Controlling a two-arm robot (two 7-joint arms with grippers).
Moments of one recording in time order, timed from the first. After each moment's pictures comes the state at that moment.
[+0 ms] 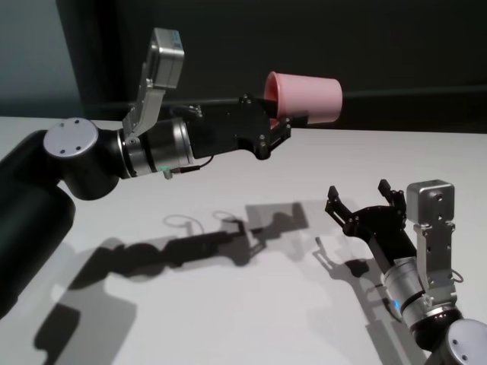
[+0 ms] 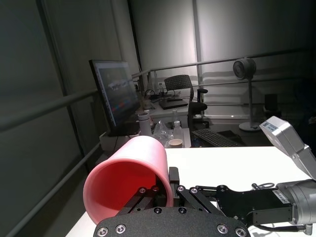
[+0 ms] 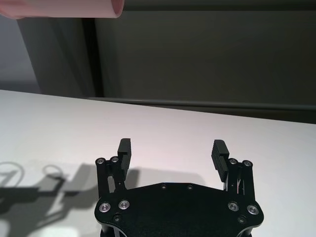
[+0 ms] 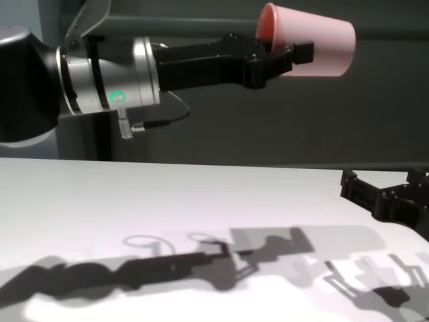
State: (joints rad) left arm -0.74 0.31 0.66 -1.04 -0.59 -0.16 -1.01; right arm -0.06 0.16 -0.26 -1.64 0.19 -0.04 -0.06
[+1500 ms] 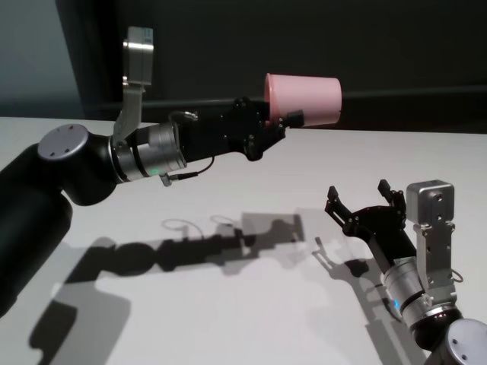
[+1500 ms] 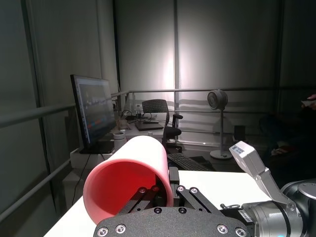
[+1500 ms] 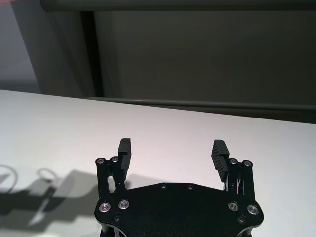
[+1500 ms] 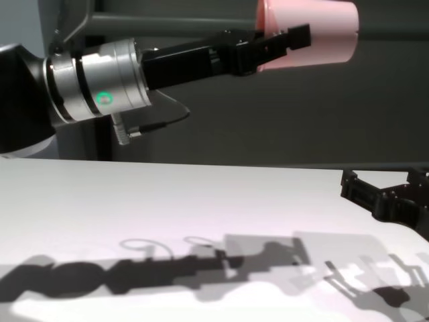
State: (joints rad) left arm -0.75 0.30 0.67 -0.97 -0.77 -0.14 -1.16; right arm -0.06 0.16 -0.26 -1.64 0.19 -0.04 -0.06
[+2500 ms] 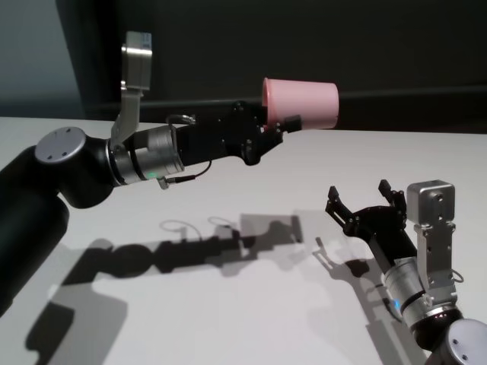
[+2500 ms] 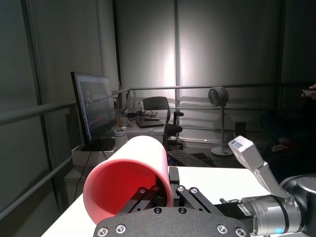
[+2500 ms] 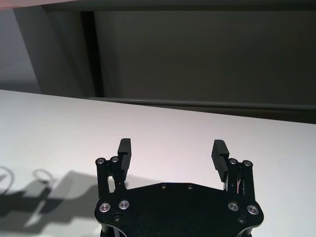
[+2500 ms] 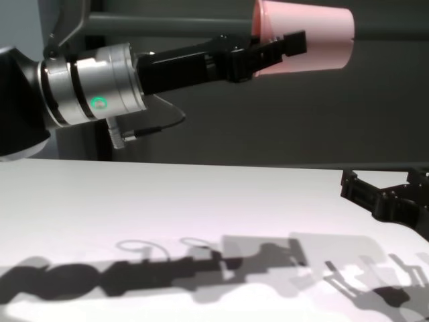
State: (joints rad) left arm -0.74 0.31 0.68 -0.98 -0.77 -0.14 -1.16; right arm -0.06 0.16 -0.26 -1.64 0.19 -0.04 -0.06
